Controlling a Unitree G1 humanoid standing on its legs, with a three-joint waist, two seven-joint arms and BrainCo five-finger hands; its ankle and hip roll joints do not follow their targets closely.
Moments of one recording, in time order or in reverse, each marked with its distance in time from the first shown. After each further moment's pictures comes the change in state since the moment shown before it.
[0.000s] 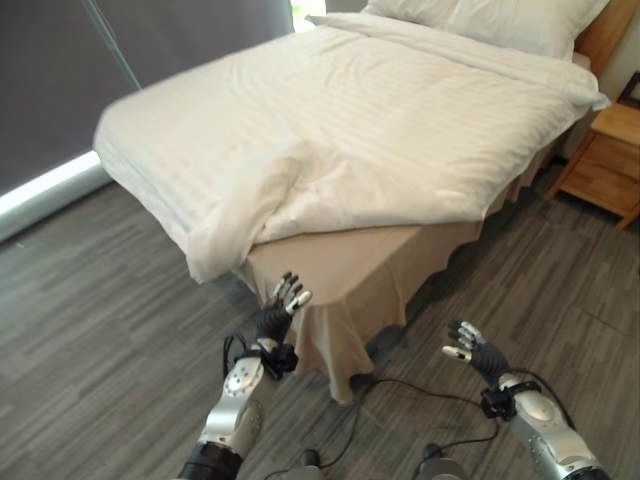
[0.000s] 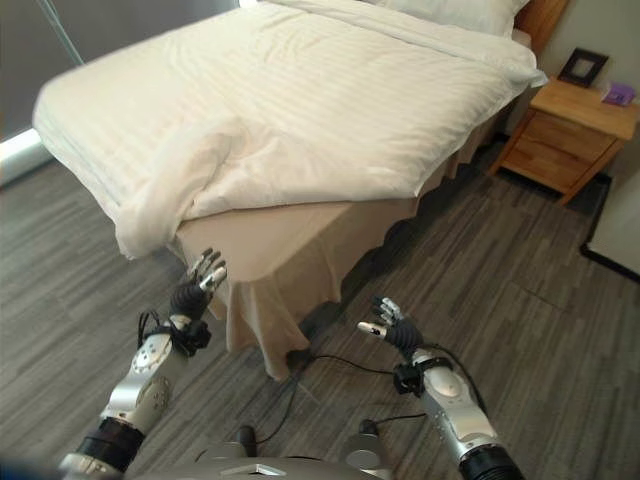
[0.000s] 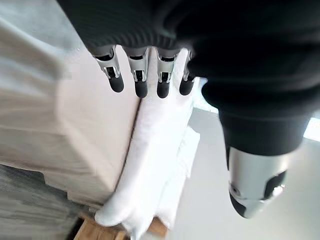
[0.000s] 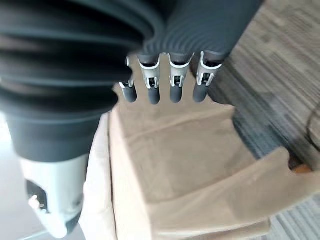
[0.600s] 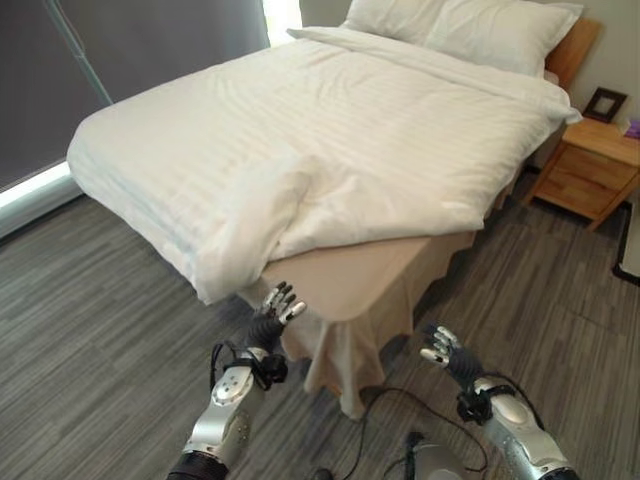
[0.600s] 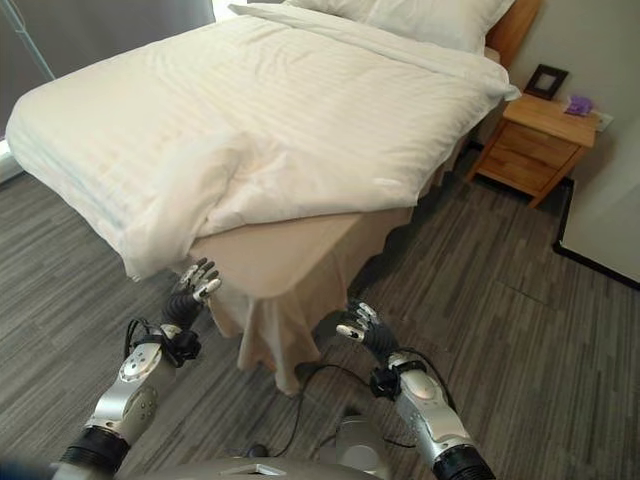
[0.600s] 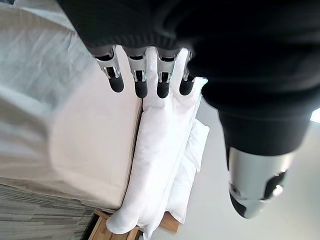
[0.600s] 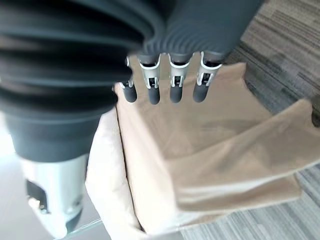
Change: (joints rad) left arm 0.124 0.017 0.021 0.006 0.017 0.011 -0.010; right arm -0.001 0.046 0.031 0.028 0.022 0.004 0.022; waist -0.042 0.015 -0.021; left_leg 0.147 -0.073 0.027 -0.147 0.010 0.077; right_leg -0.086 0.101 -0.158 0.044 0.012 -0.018
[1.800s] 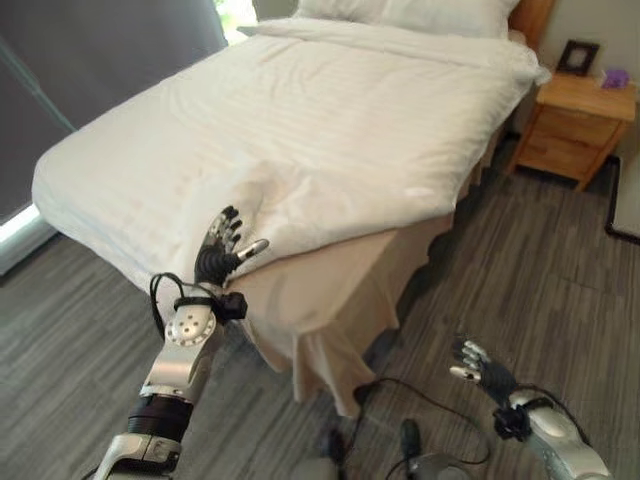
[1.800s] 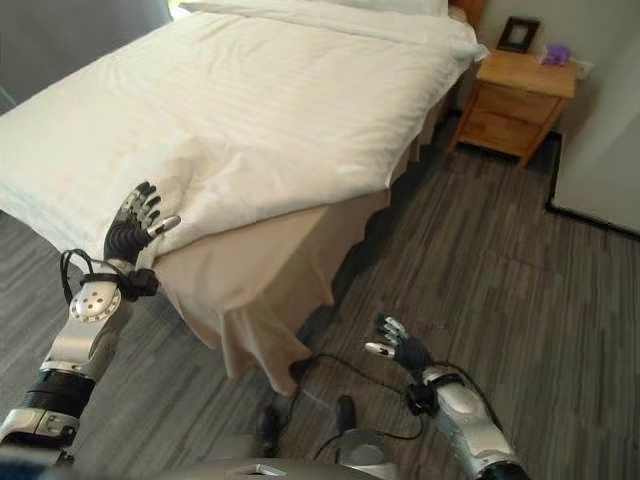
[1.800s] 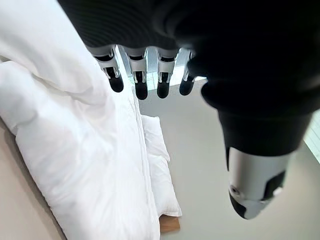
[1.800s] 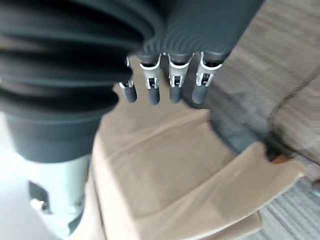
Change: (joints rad) left arm -0.270 0.251 0.167 0.019 0.236 -0.013 0.086; right arm 0.115 -0.105 -0.057 -0.001 -0.011 0.011 0.093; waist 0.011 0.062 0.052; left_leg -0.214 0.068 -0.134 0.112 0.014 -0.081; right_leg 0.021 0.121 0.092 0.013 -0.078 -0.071
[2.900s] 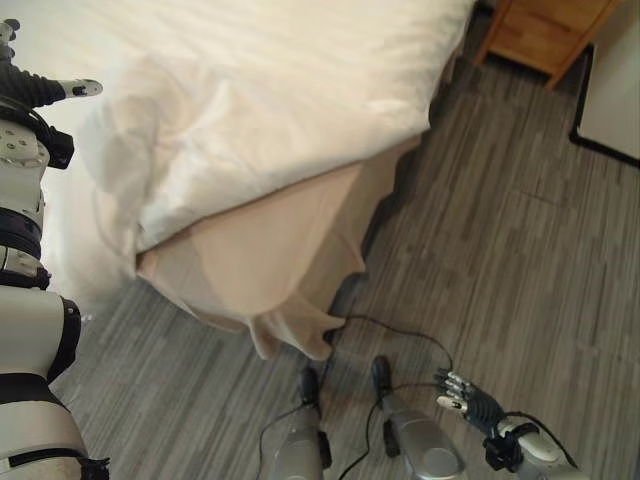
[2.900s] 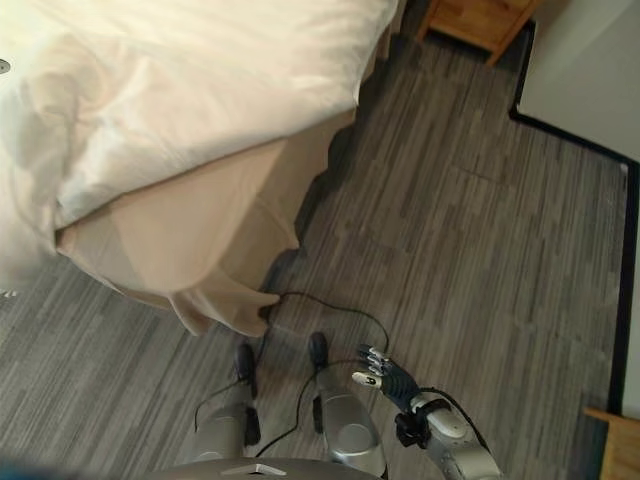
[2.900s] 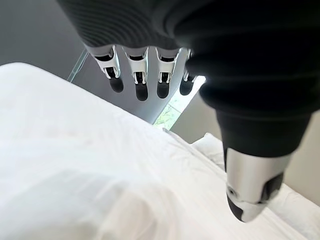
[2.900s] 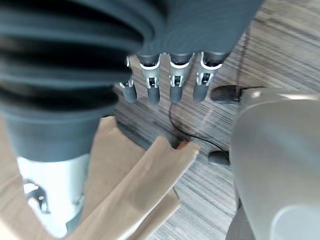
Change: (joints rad) left arm -1.056 0.436 -0.466 0.942 0.175 0.089 0.040; right arm -0.012 -0.023 0.103 0.018 0.050 0.016 0.042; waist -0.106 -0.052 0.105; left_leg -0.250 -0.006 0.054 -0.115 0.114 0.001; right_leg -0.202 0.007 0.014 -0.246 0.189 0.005
